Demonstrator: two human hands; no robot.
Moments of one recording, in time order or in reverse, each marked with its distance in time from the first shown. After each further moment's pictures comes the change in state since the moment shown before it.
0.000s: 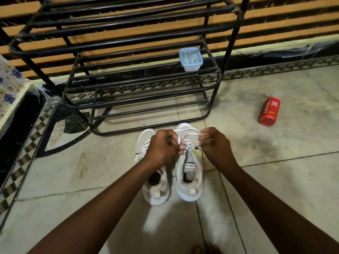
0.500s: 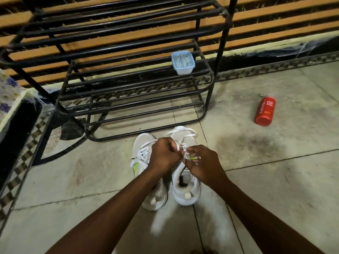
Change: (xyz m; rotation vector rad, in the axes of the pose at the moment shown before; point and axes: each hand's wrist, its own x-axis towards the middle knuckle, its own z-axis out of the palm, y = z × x) left_hand 0.013 -0.025 0.023 0.299 0.161 0.034; right_hand -0.031 0.014 0.019 -0.074 -0.048 -0.286
